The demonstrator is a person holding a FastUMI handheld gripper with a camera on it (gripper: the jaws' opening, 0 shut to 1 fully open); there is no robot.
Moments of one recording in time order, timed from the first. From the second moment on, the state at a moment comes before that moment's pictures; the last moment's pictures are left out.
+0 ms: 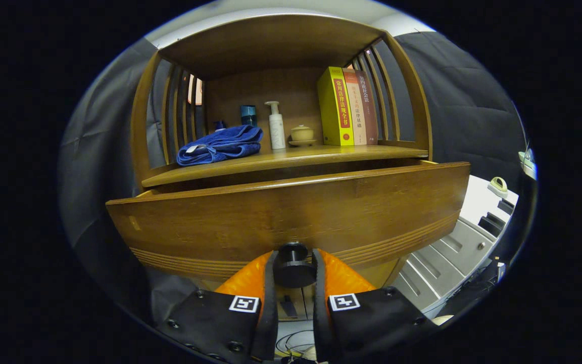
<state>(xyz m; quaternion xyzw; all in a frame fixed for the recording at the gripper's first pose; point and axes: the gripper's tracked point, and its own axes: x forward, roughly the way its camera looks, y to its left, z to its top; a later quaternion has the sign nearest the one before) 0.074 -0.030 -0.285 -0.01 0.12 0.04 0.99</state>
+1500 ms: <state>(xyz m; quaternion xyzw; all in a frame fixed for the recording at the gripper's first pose) -0.033 -0.046 -0.290 -0.02 0.16 0.03 0.99</state>
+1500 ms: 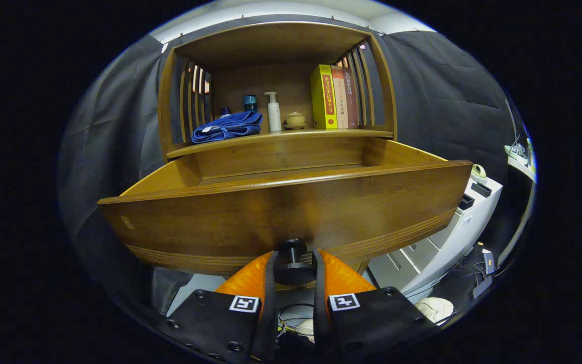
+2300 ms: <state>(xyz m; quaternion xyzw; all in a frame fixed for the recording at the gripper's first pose) -0.015 -0.025 -0.160 0.02 0.10 0.05 0.99</state>
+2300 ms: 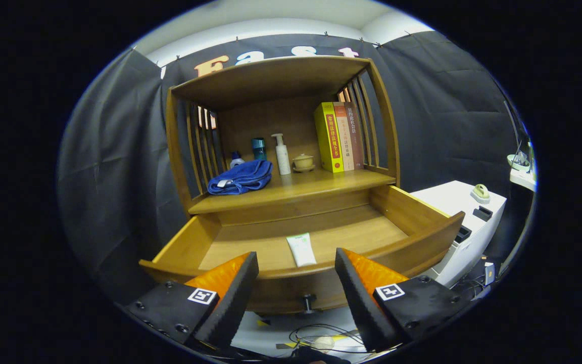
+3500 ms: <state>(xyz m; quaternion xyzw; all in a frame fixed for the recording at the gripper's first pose) 0.143 -0.005 -0.268 -0.10 0.44 0.09 0.89</state>
